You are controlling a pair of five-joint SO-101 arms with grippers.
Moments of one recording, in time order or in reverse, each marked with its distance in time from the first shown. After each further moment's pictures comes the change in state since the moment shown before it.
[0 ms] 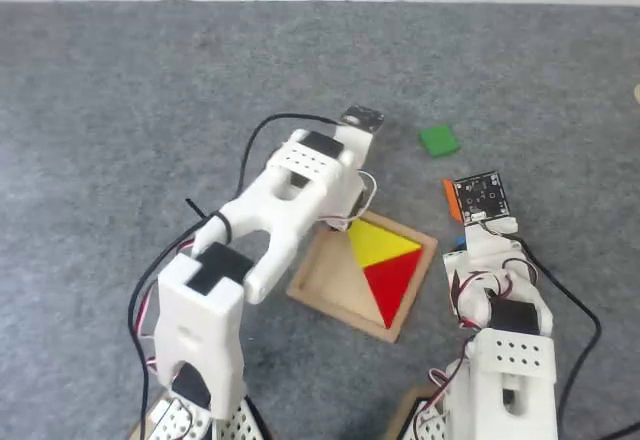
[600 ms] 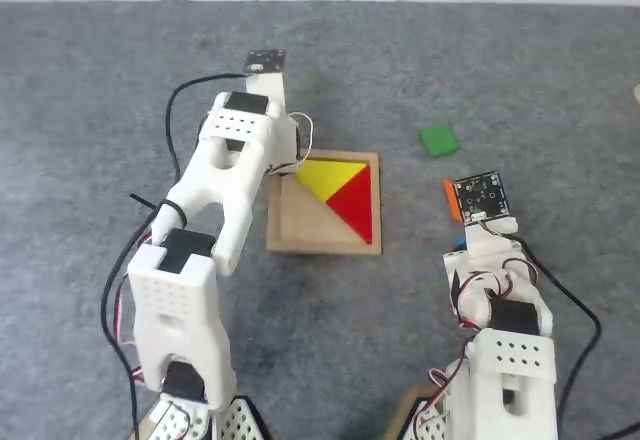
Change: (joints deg) left arm -14.9 1.4 -10.3 -0.1 13.2; right arm 0.0 0.0 0.0 0.0 0.0
